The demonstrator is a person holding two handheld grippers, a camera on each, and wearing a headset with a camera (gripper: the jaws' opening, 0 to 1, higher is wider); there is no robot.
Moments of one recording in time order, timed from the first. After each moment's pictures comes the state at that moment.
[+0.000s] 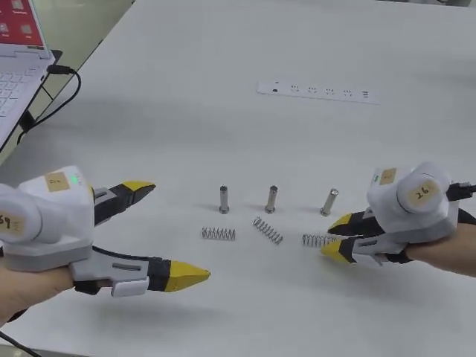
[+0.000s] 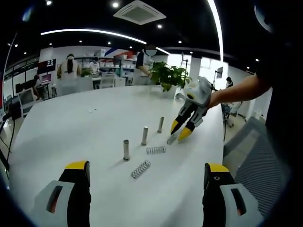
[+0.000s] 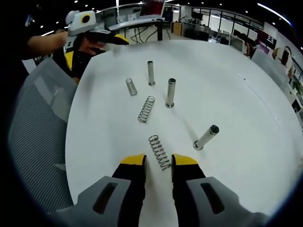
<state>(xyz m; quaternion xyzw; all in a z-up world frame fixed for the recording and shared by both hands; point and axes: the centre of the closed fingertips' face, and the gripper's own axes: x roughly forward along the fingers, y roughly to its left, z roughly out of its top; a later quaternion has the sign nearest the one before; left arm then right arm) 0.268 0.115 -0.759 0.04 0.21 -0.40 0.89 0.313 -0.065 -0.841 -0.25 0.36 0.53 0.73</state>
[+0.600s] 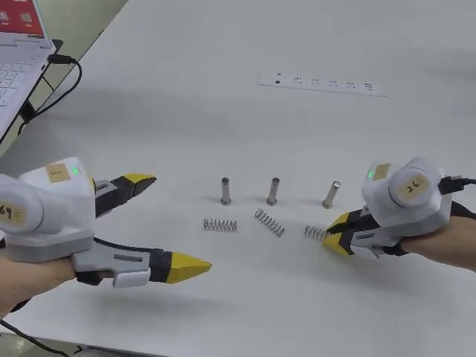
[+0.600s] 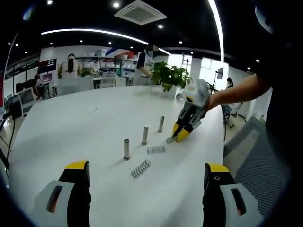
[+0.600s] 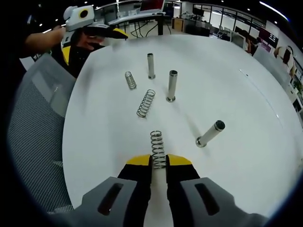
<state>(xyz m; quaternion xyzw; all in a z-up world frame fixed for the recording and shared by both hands) 0.268 0.116 -0.761 0.03 0.21 -0.40 0.89 0.312 -0.068 -0.854 -0.26 0.37 0.52 0.72</state>
